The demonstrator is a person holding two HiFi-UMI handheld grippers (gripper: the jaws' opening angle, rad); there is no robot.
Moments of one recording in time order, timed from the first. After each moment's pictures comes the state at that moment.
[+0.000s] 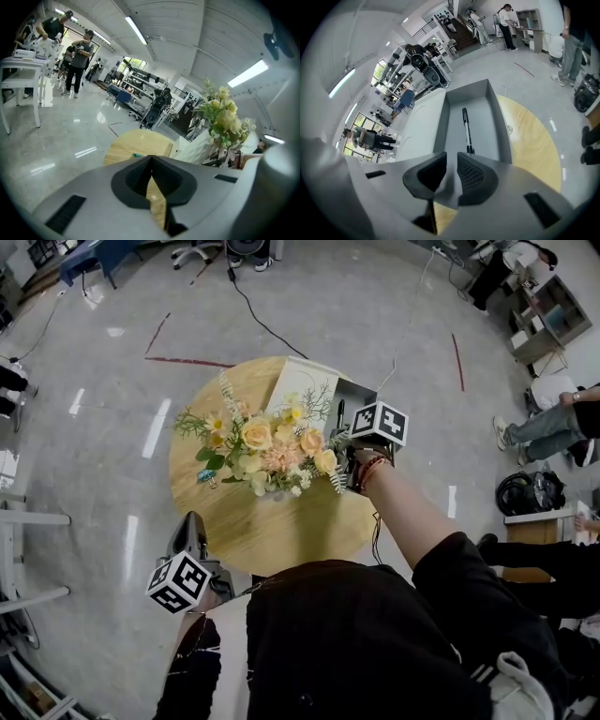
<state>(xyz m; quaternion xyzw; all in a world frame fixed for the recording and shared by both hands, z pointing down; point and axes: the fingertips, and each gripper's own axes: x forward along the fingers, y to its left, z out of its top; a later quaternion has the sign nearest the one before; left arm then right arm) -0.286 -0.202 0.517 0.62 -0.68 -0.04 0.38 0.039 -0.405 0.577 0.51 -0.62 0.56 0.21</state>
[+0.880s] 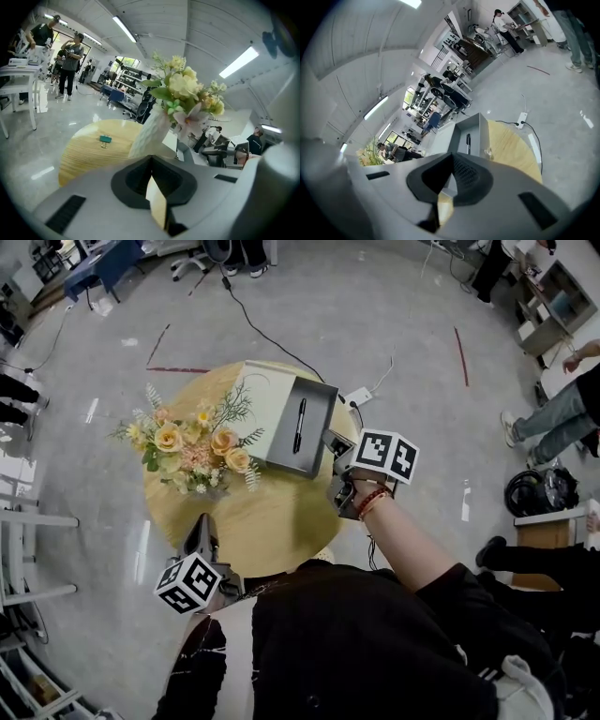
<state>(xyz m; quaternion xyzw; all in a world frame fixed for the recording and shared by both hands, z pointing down) -0.151 -0.205 0.504 0.64 -0.67 -0.01 0.36 0.106 -0.392 0.508 0.44 -0.73 0.53 0.02</state>
